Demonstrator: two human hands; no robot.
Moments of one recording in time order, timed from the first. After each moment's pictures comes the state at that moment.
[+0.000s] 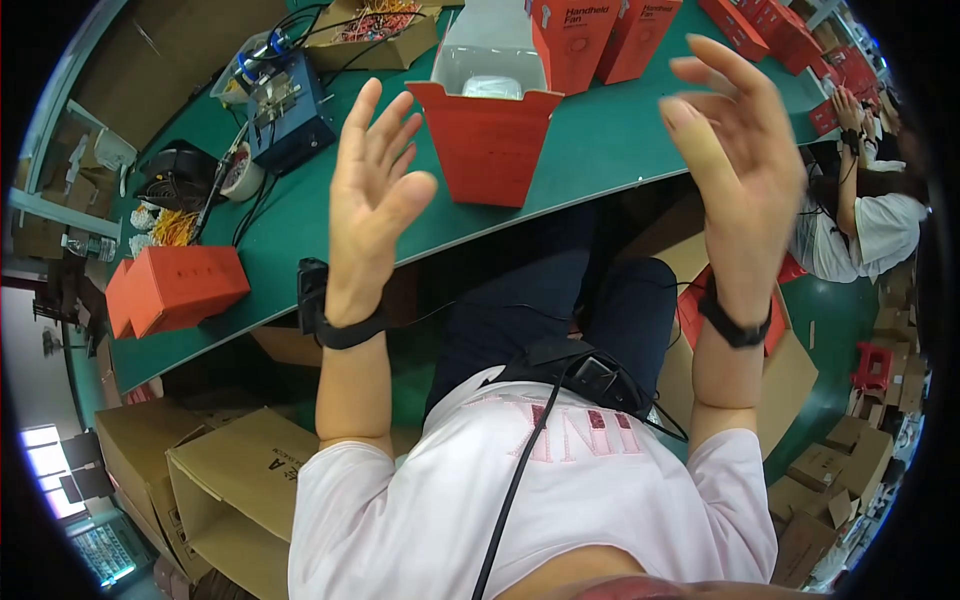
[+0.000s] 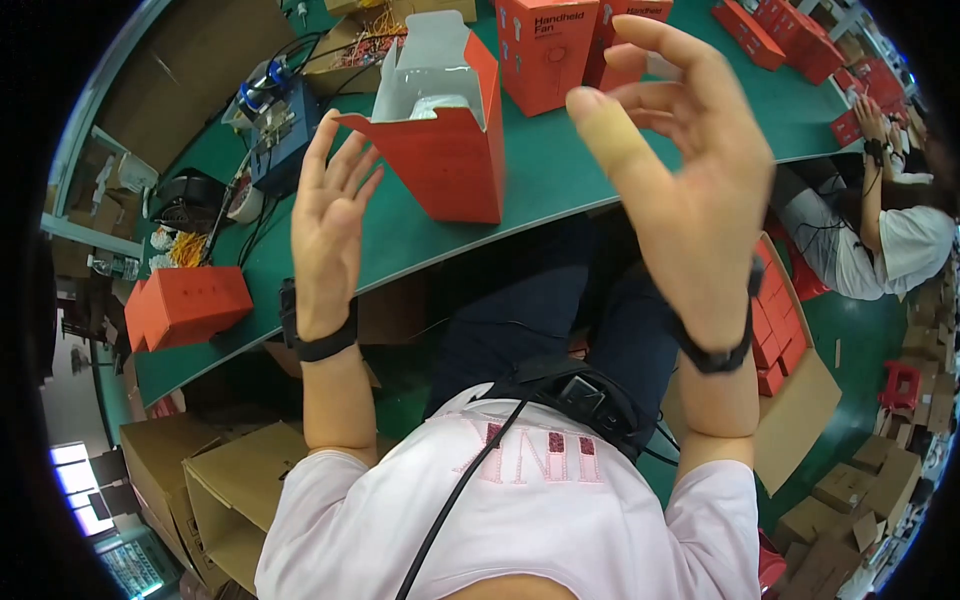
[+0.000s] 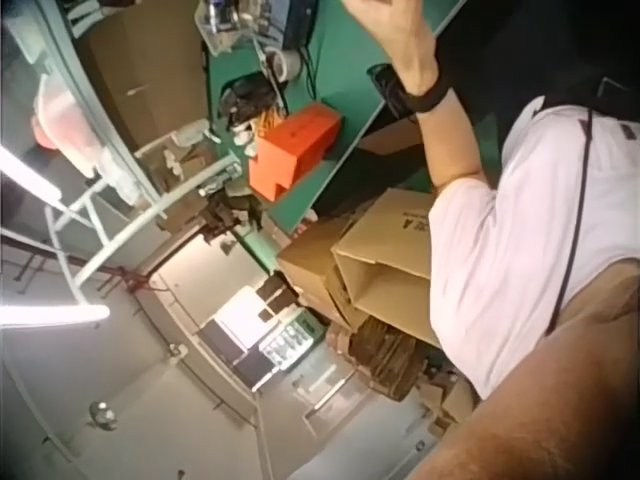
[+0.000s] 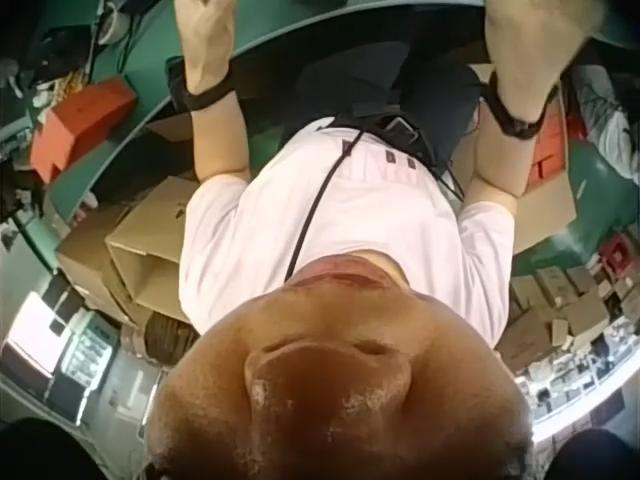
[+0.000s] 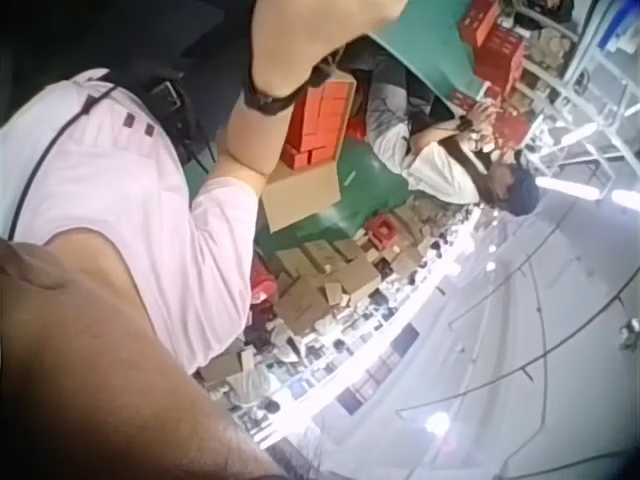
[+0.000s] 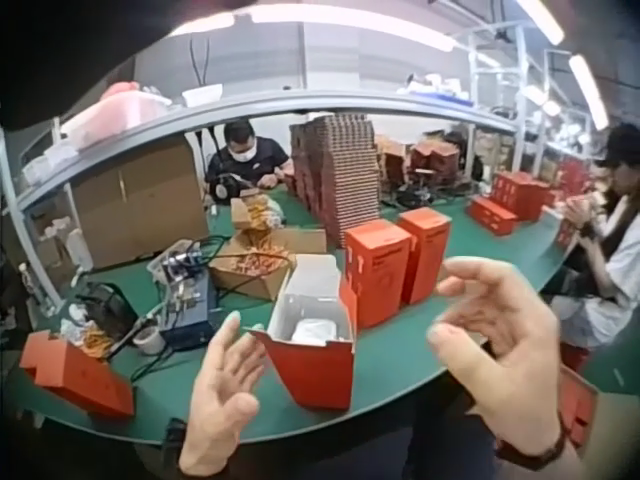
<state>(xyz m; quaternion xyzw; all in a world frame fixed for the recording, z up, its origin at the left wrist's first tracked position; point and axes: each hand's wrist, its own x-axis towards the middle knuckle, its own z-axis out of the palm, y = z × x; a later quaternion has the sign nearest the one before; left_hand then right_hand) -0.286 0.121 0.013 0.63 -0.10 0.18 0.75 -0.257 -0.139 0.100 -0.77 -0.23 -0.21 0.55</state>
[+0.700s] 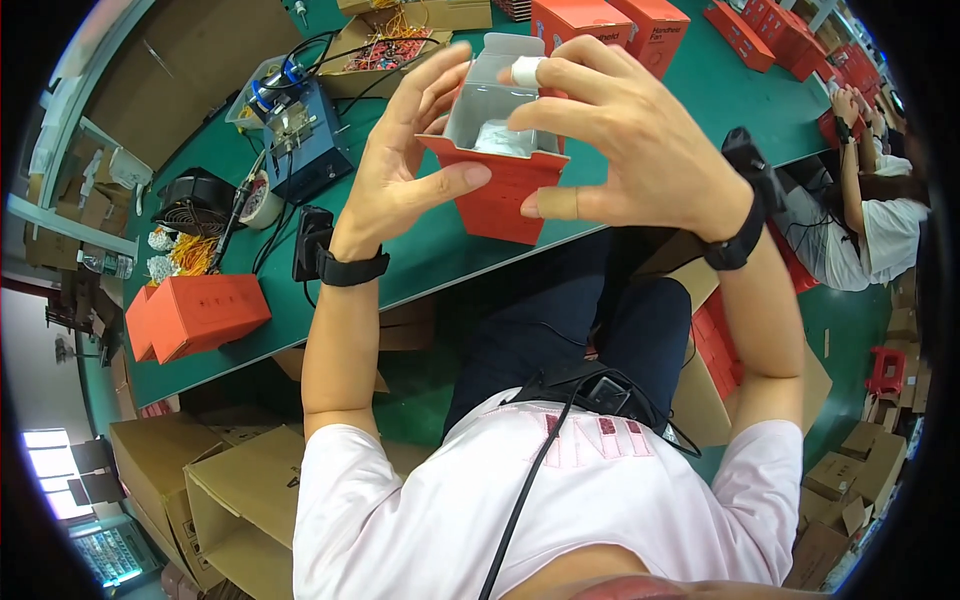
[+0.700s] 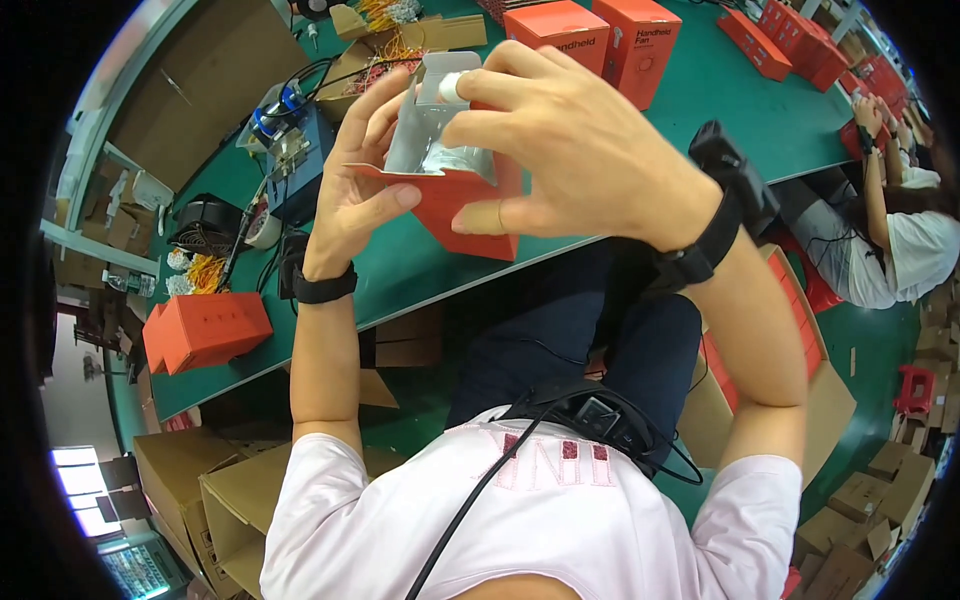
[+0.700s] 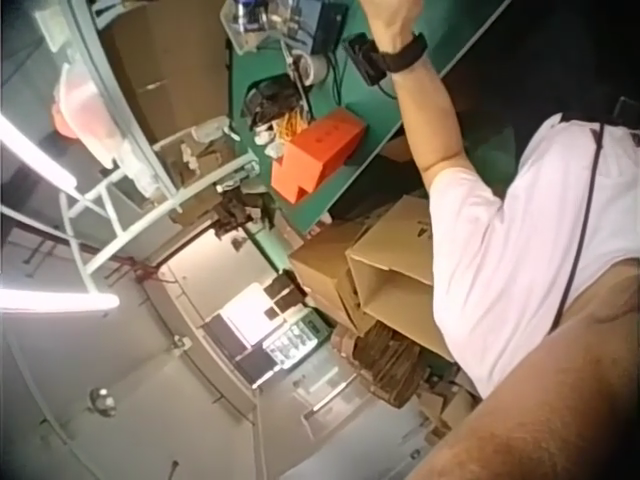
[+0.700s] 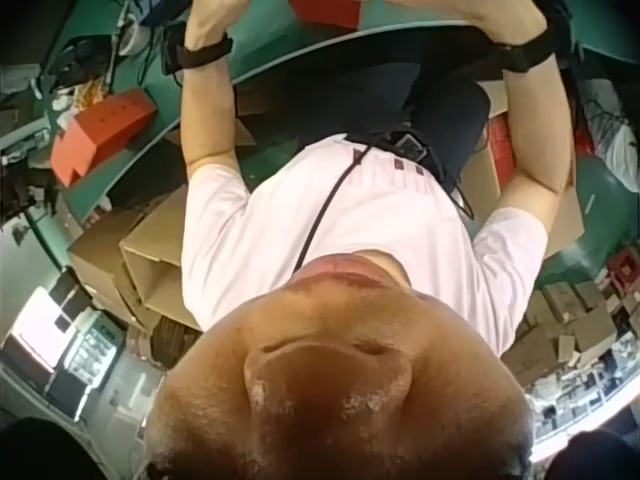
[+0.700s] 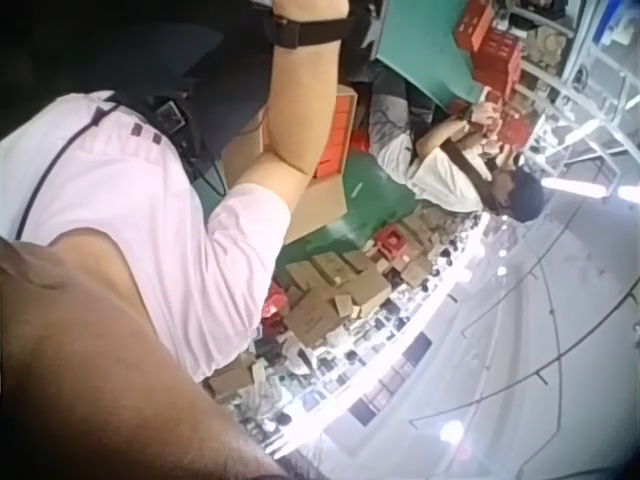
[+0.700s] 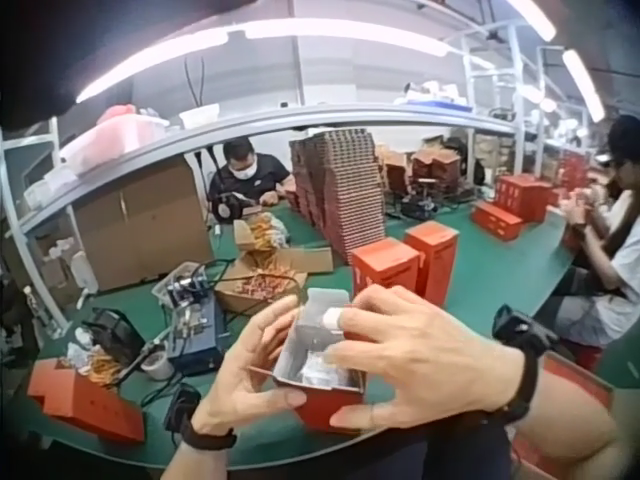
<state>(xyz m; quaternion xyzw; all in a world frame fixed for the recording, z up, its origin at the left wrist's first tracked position) -0.215 0.136 0.034 0.68 -0.29 0.09 0.67 -0.179 -0.104 0.097 -0.74 -0.59 -0.26 0.18</state>
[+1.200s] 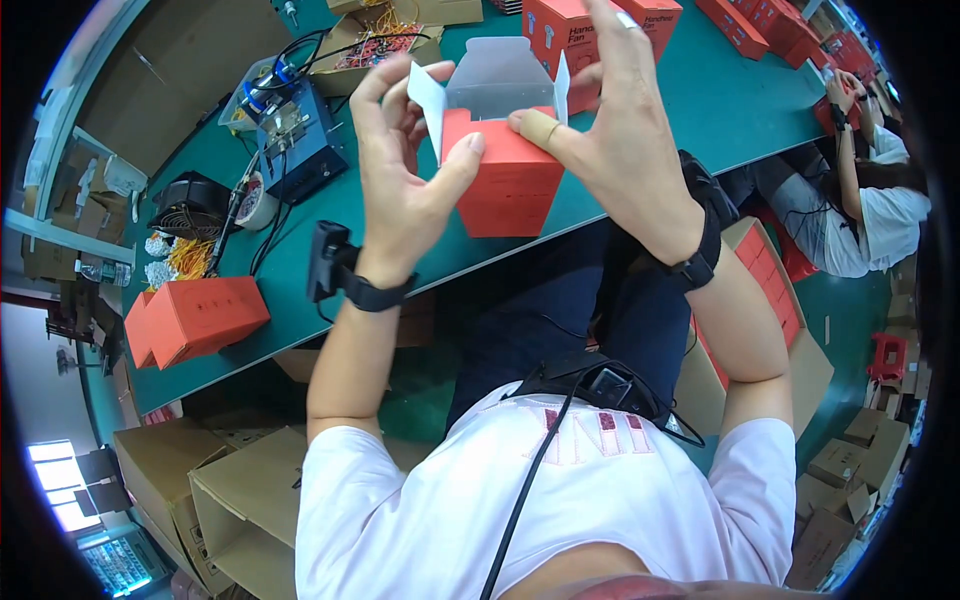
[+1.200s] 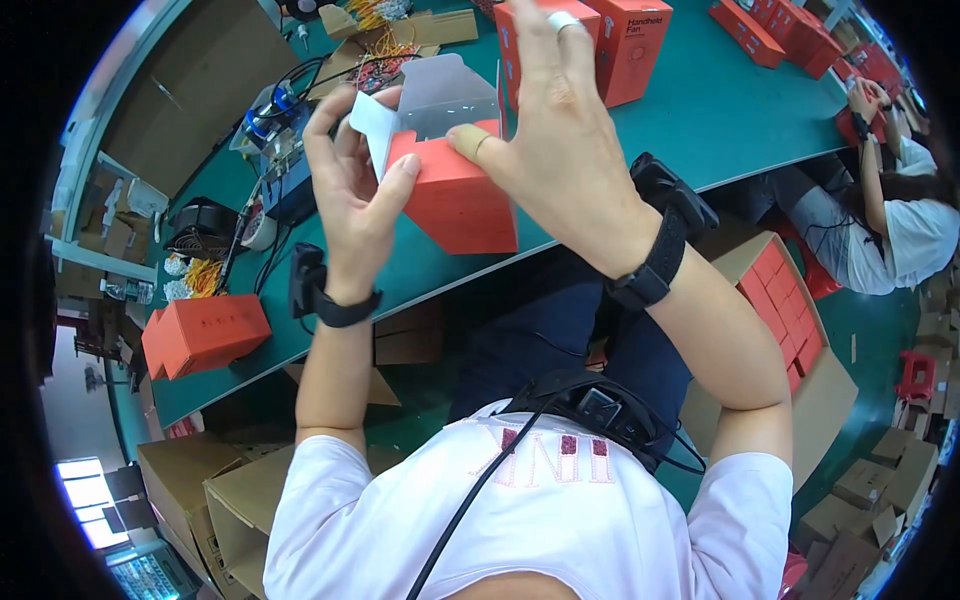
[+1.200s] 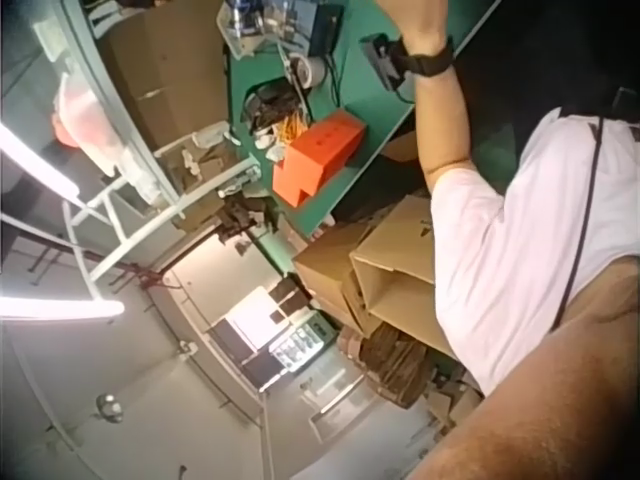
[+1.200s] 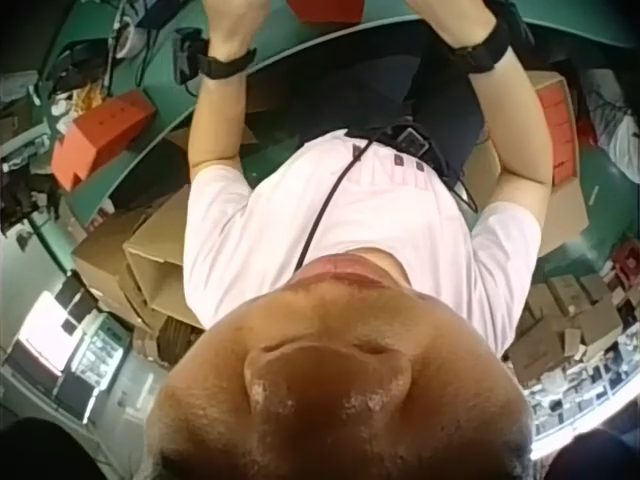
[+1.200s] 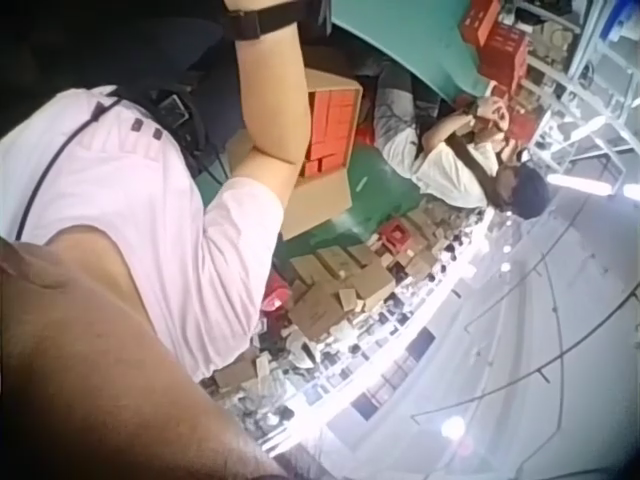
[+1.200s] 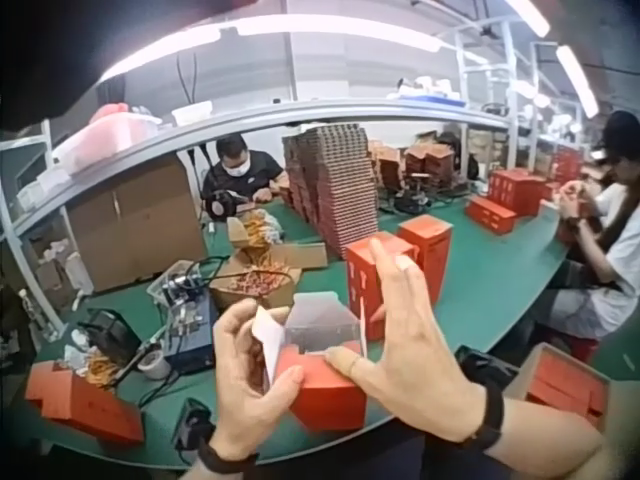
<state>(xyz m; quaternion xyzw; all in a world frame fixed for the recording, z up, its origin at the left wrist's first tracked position) -0.228 0.110 0.020 0.66 -0.20 0.28 0.66 -0.199 -0.078 0.066 -0.79 -0.28 -0.39 0.38</state>
